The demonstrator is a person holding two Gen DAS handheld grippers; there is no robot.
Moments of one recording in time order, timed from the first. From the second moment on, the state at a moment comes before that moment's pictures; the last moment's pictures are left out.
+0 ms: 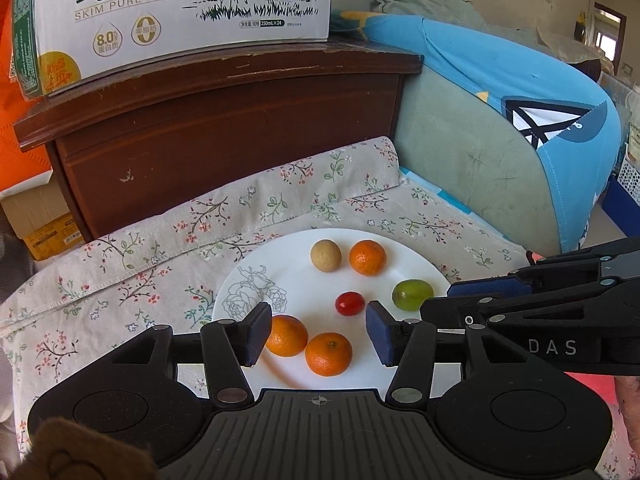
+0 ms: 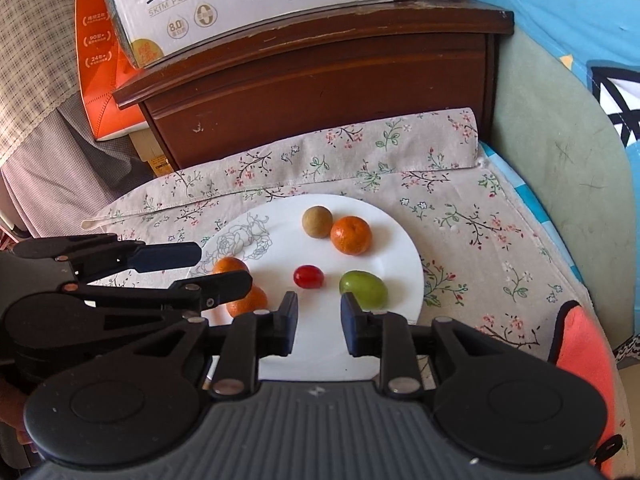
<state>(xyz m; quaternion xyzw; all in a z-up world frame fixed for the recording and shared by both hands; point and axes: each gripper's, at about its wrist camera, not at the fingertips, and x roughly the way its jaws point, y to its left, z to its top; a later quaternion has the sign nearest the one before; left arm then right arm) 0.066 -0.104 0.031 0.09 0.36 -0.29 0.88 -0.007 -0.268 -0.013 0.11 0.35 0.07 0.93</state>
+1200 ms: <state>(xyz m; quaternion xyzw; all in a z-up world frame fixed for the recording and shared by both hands) 0.011 -0.019 0.049 0.11 0.37 -0.21 0.90 -0.069 -0.223 0.006 0.01 0.33 0.11 0.94</state>
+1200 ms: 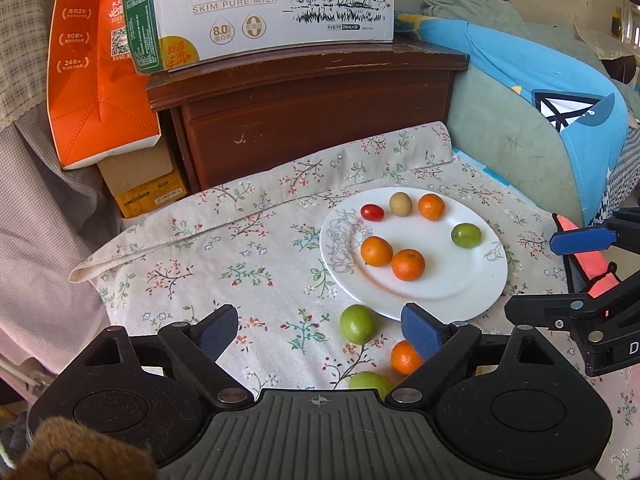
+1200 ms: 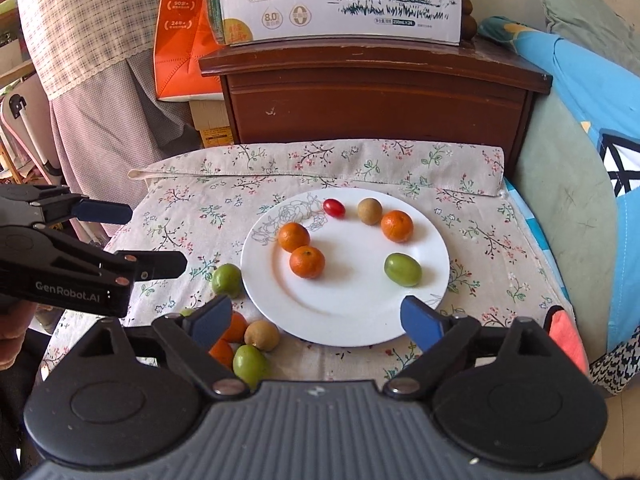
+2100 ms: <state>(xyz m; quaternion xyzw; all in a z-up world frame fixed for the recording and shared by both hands) -0.011 0.002 0.021 0.12 0.40 -0.24 0.87 -0.131 -0.168 -0.030 -0.02 0.39 0.19 0.90</state>
